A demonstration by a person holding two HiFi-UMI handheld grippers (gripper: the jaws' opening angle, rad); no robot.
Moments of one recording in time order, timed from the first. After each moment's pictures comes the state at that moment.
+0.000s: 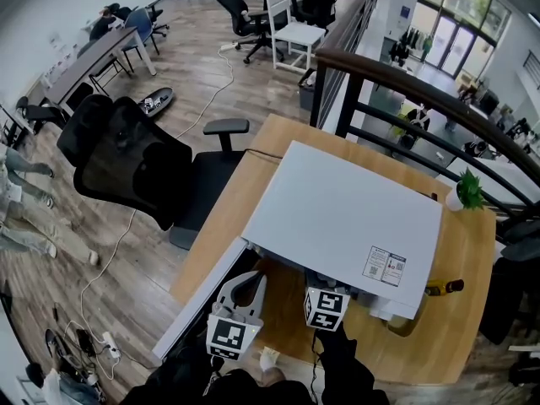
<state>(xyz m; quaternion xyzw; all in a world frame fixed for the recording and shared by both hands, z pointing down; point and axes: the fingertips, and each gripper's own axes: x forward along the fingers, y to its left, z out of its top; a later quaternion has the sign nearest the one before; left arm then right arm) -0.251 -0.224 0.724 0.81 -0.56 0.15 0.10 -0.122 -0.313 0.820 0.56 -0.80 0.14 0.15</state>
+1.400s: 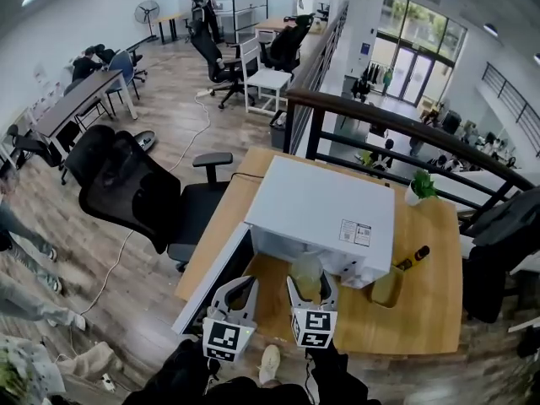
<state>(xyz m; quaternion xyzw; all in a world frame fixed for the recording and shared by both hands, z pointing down) -0.250 -0.060 0.619 0.83 -0.54 0.11 0.03 -0.132 -0.110 0.686 0.56 -0.82 0.09 0.10</state>
